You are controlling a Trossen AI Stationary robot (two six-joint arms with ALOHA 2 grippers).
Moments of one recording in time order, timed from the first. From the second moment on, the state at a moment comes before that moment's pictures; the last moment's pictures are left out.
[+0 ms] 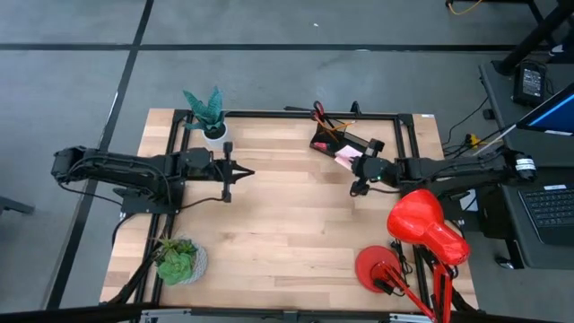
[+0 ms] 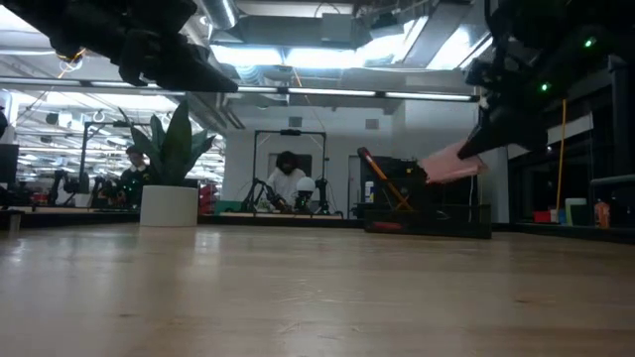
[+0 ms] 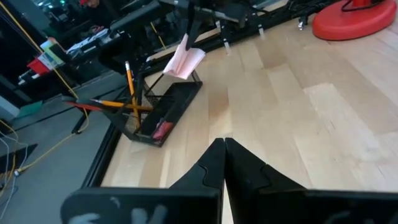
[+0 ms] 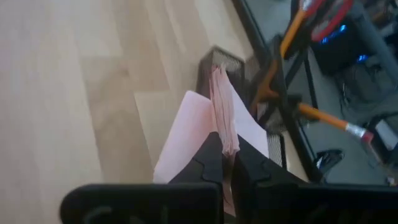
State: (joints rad) left arm 0.09 0.87 0.43 0.14 -0.08 0.38; right arm -0.04 0.97 0.51 -0.33 0.60 -0.14
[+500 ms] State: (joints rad) left arm 0.09 0.94 0.43 0.17 -0.08 0.38; right arm -0.25 0.98 0.45 -0.25 0.54 -0.29
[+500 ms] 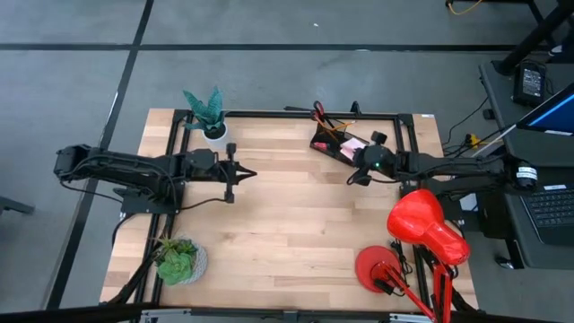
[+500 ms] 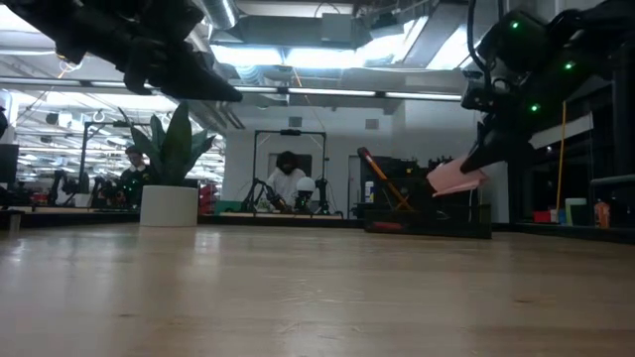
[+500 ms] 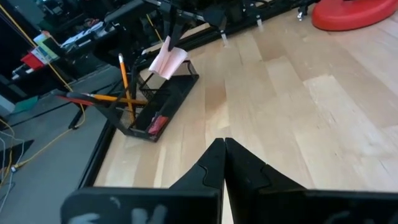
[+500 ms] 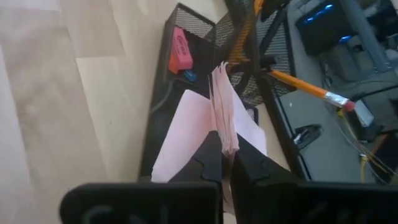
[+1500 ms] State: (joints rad) left arm 0.09 0.94 0.43 0.18 -0.08 0.39; right arm -0.34 1.18 0.45 -0.14 0.41 -0.40
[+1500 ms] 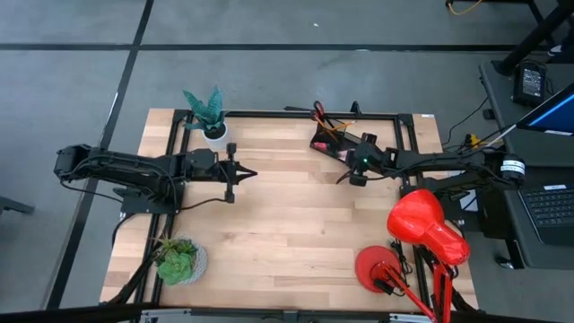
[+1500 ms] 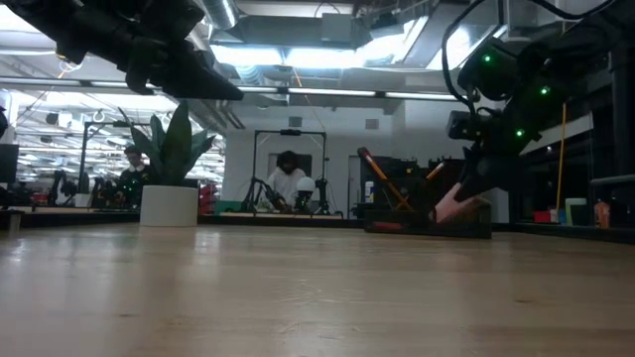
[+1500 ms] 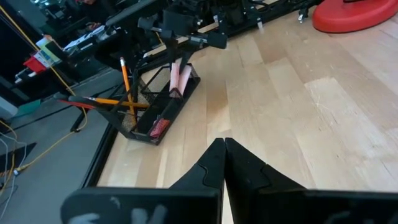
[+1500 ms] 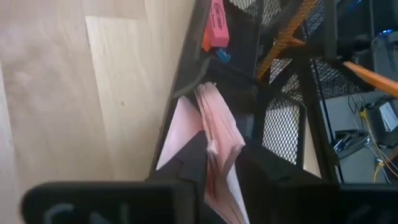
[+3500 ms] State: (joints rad) left arm 0.13 0.85 0.43 0.16 -0.02 0.41; right arm -0.22 1.16 0.81 -0.42 0.31 -0.09
